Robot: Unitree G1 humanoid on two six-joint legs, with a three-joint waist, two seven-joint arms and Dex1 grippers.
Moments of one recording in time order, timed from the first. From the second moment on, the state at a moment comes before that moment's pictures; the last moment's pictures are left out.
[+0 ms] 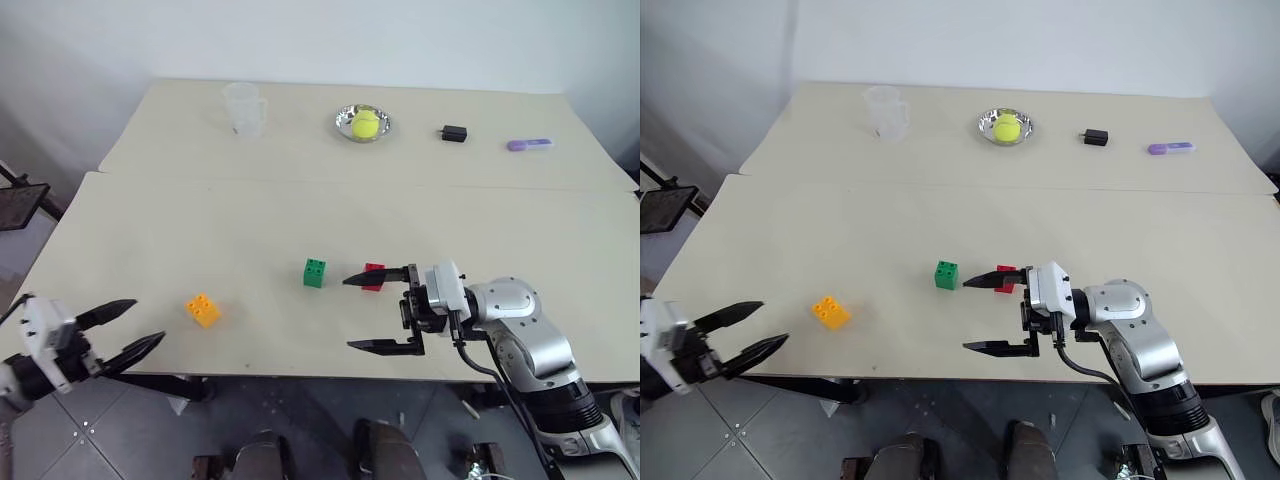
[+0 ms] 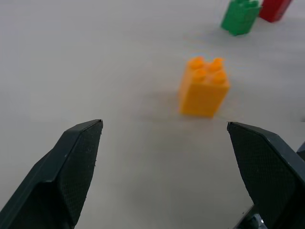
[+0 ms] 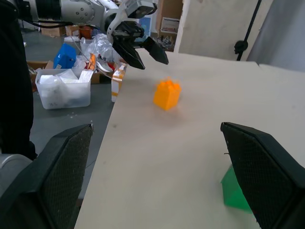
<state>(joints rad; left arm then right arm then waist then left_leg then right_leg) 0.18 0.72 0.55 -0.02 -0.51 0.18 -1.09 -0.34 -0.57 0.13 -0.18 0.49 0.08 1.29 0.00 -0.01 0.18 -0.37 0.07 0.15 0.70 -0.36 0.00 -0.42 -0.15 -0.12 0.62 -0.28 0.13</state>
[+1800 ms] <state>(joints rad) -0.94 0.65 -0.06 1.13 -0.08 -0.39 -1.50 -0.09 -0.69 -0.09 -0.26 0.48 0.10 1.14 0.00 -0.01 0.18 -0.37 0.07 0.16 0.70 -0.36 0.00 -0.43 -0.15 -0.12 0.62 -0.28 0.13</state>
